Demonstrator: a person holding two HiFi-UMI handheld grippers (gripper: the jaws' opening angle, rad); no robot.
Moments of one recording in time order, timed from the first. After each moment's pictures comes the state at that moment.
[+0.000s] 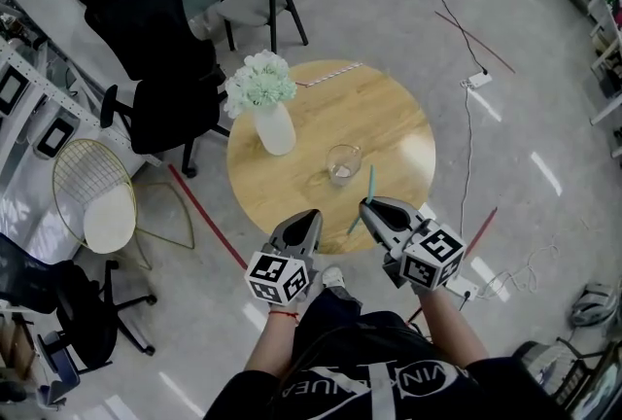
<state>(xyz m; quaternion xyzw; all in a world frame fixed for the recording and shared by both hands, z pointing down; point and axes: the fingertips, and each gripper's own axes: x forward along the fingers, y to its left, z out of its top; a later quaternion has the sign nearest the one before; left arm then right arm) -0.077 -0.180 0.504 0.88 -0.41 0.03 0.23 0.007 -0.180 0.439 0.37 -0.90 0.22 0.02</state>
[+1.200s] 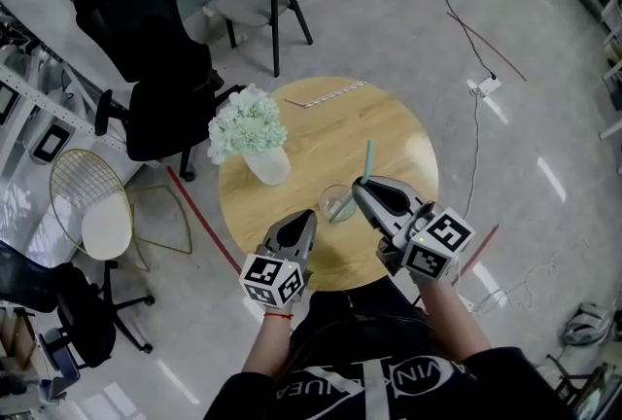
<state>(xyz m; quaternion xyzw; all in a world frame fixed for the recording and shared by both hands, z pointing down) -0.060 -0.282 0.508 0.87 -0.43 0.05 0.22 0.021 -0.313 0.387 0.32 -0.92 0.21 -0.05</state>
